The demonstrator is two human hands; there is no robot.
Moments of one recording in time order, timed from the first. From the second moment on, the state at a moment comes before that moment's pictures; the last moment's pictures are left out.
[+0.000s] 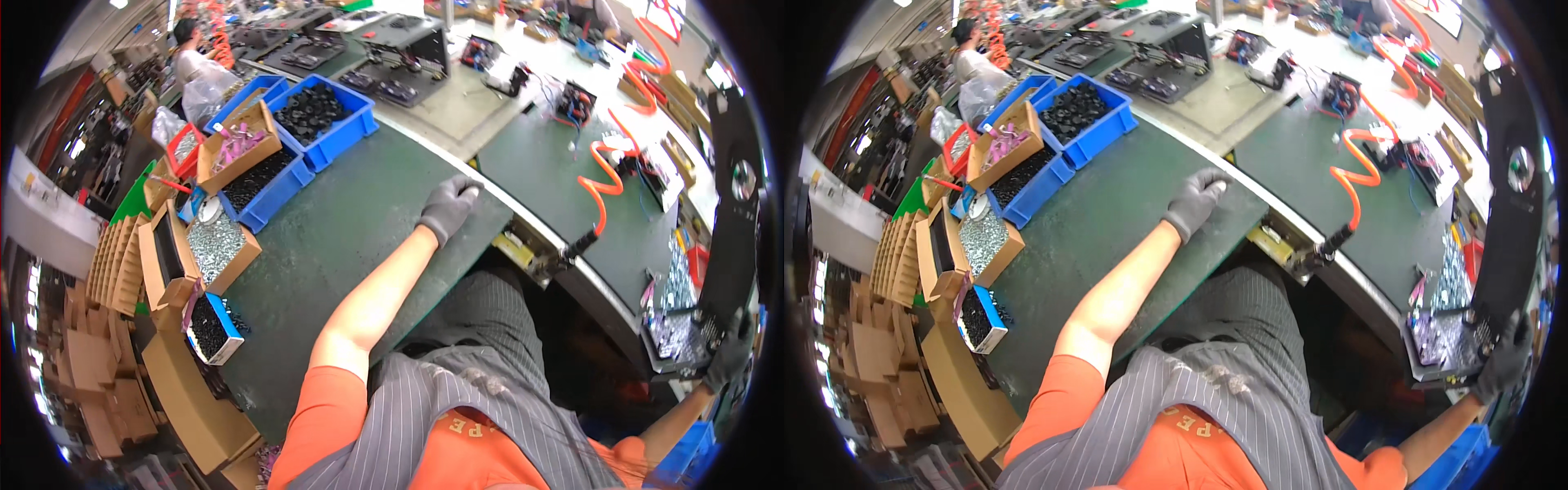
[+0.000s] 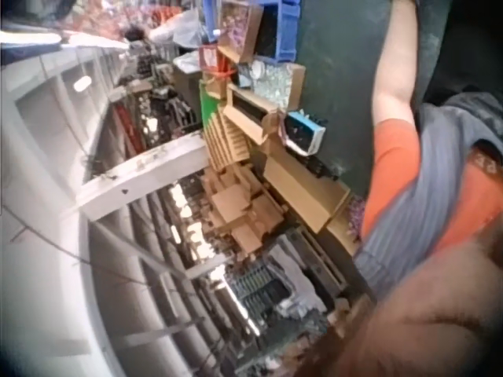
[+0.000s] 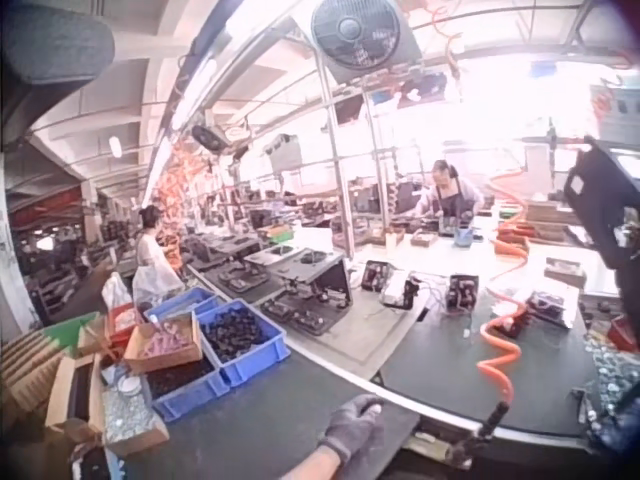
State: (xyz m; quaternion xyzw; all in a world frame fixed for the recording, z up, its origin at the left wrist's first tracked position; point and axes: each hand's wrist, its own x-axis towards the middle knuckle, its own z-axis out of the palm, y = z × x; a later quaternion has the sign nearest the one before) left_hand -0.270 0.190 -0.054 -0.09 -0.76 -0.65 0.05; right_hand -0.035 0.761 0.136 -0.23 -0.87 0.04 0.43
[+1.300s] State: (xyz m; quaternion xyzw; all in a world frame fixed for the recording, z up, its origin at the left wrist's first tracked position) left_hand -0.047 0.129 -0.008 0.11 -0.30 -0.94 0.07; right_hand -0.154 0.343 0.008 0.15 -0.69 0.68 -0.20
